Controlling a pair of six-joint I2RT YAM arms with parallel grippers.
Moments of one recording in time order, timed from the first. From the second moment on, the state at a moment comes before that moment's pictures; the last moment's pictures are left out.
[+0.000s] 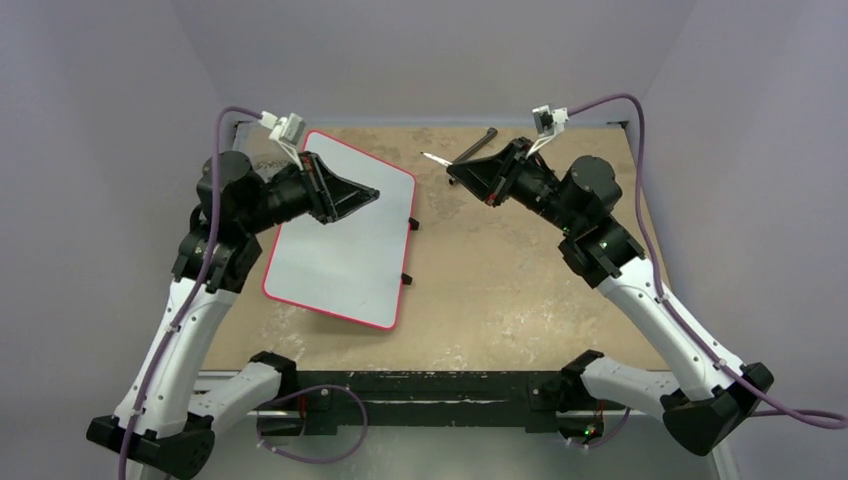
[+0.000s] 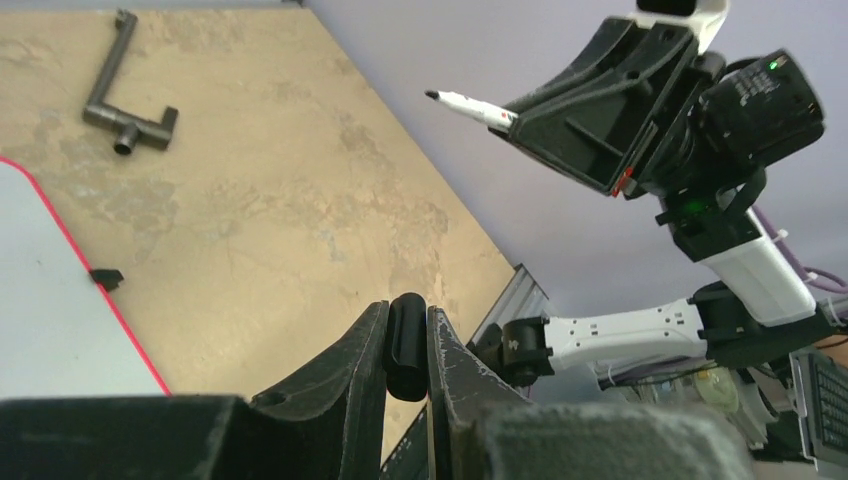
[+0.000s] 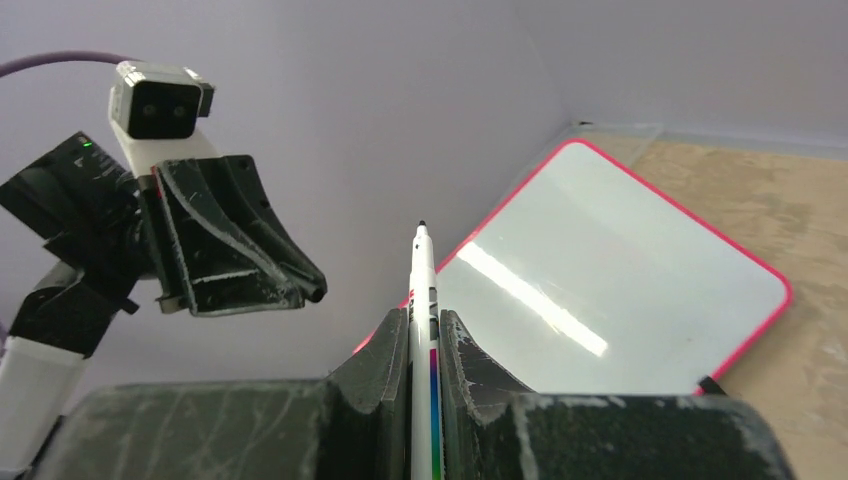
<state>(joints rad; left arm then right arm) -0.27 0.95 1.28 -0.39 0.69 -0.62 0.57 1.08 1.17 0.07 -0.35 0.67</state>
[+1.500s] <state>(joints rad) -0.94 1.98 1.34 0.10 -0.02 -0.41 0.52 0.85 1.09 -0.31 0.06 0.42</state>
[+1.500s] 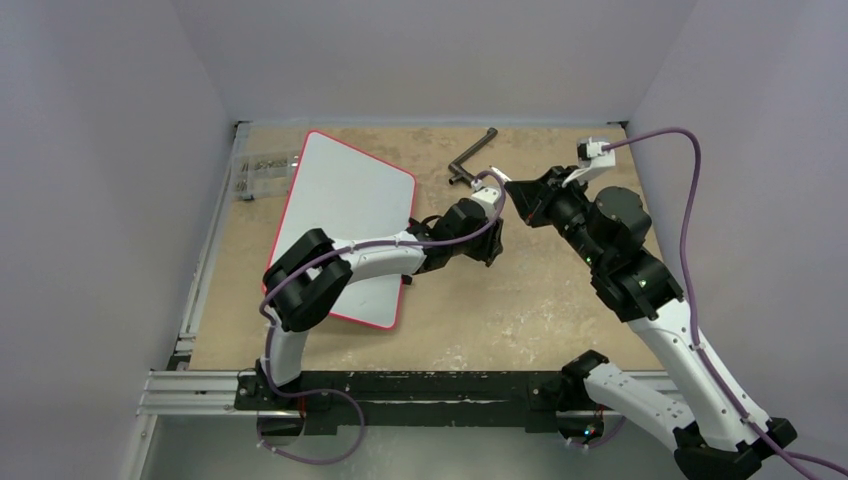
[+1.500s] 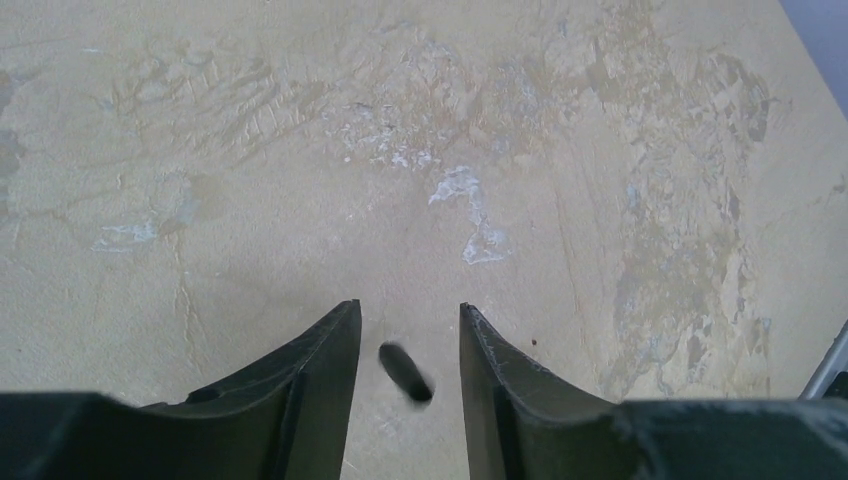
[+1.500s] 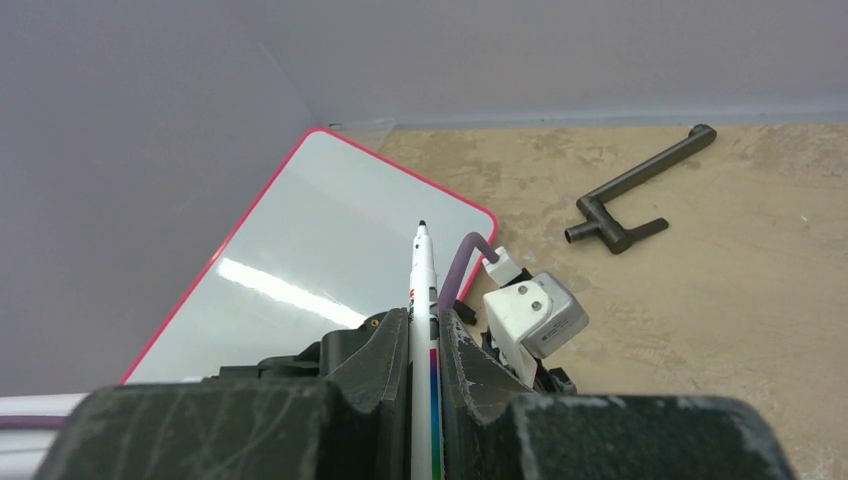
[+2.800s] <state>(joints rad) -0.23 1.12 1.21 -0.60 -0.04 -0.29 0.52 0.79 1.04 -0.22 -0.13 0.46</state>
